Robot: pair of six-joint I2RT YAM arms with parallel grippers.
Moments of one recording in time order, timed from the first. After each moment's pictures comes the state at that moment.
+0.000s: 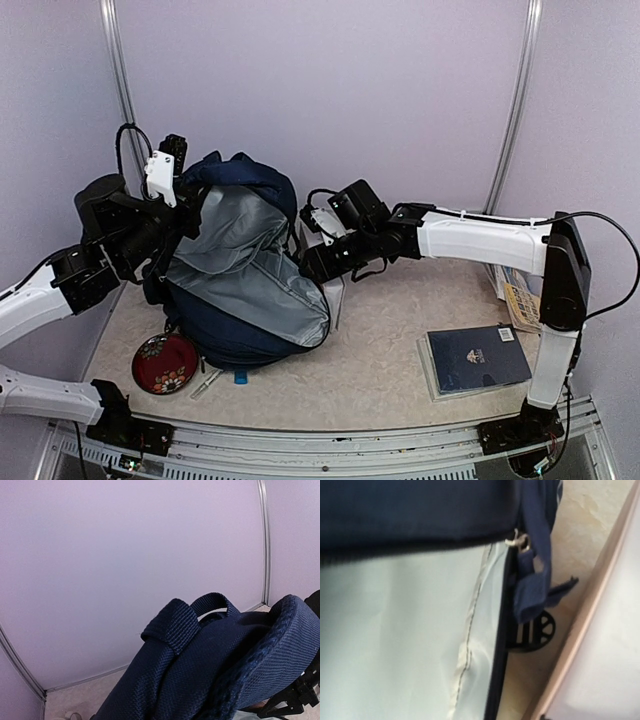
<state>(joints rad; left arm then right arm) -0.75 0.99 0.92 0.12 -0.35 0.18 0.90 1.90 1.59 -0.43 -0.12 0.25</state>
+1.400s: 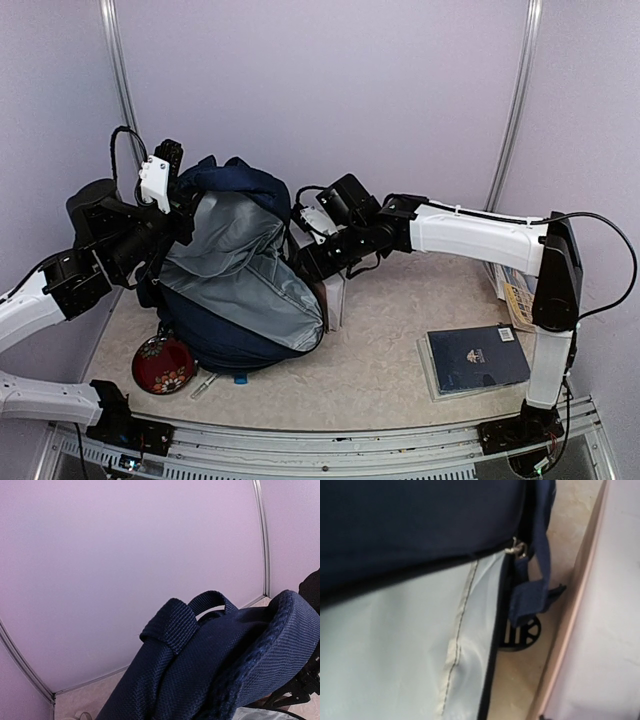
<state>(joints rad) -0.75 0.93 0.90 0.07 -0.34 0.24 0.93 1.94 1.71 -0.55 -0.07 0.19</state>
